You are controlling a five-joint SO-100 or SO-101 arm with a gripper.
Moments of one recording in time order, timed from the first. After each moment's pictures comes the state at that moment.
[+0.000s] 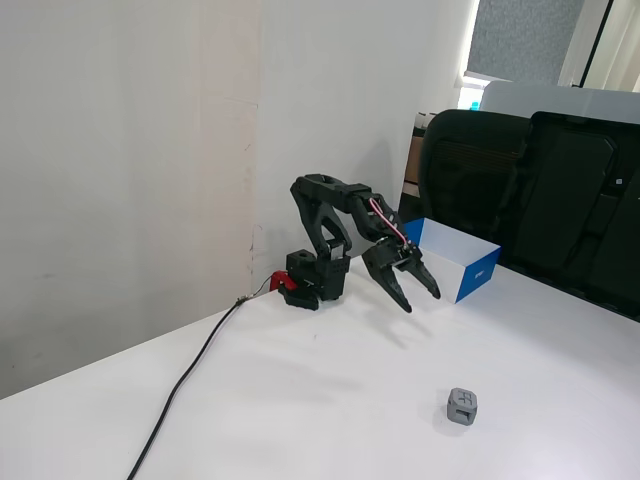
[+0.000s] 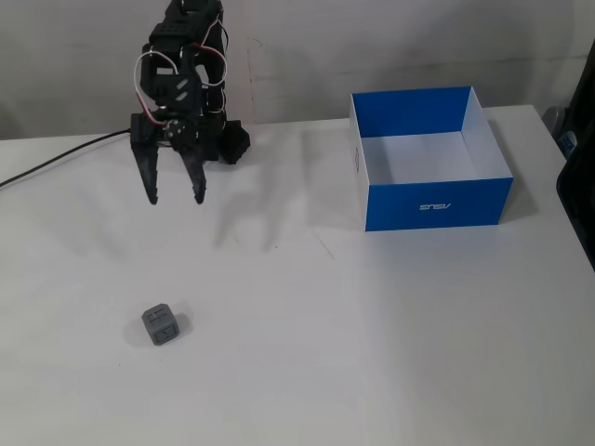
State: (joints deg) arm -13.7 141.2 134.8 50.4 -88.0
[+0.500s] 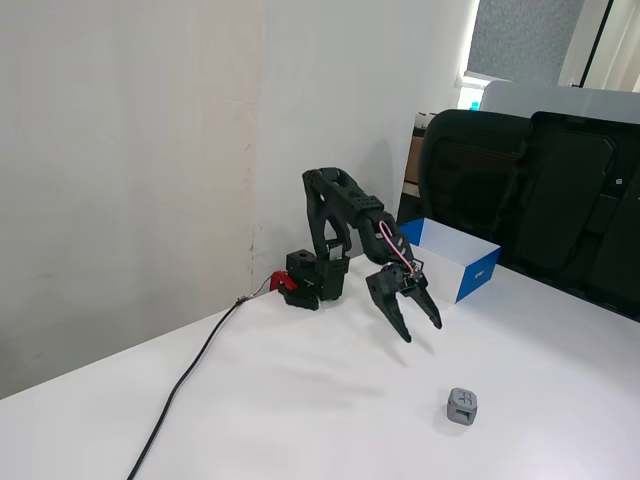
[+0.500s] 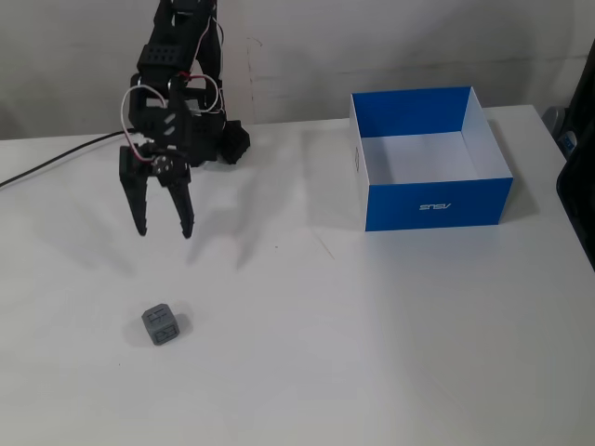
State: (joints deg) arm -17.0 121.2 131.2 40.2 -89.9
